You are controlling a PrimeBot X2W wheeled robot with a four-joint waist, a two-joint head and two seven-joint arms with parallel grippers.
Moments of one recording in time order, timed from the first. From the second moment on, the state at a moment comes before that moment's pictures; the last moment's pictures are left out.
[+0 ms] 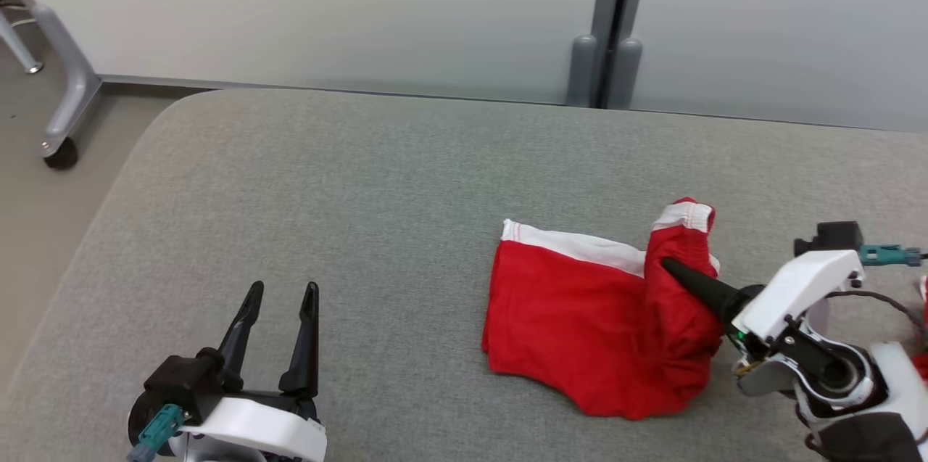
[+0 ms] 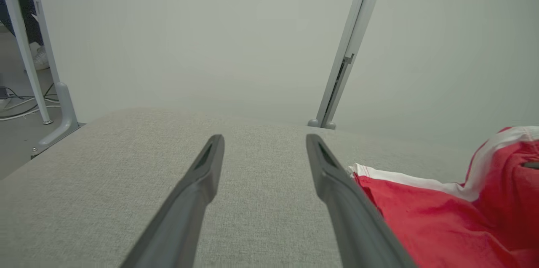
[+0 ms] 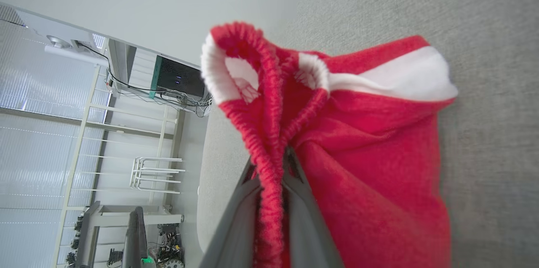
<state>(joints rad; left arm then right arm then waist) -0.05 0.06 -0.10 0.24 -0.31 -0.11 -0.26 -0.34 -0.16 0.09 0.37 1.16 0.13 0.59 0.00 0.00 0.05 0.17</state>
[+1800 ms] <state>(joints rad) -0.04 0.07 -0.02 0.17 -0.29 -0.09 -0.26 -0.15 -0.30 0.20 0.08 0.59 0.13 -0.17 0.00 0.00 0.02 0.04</state>
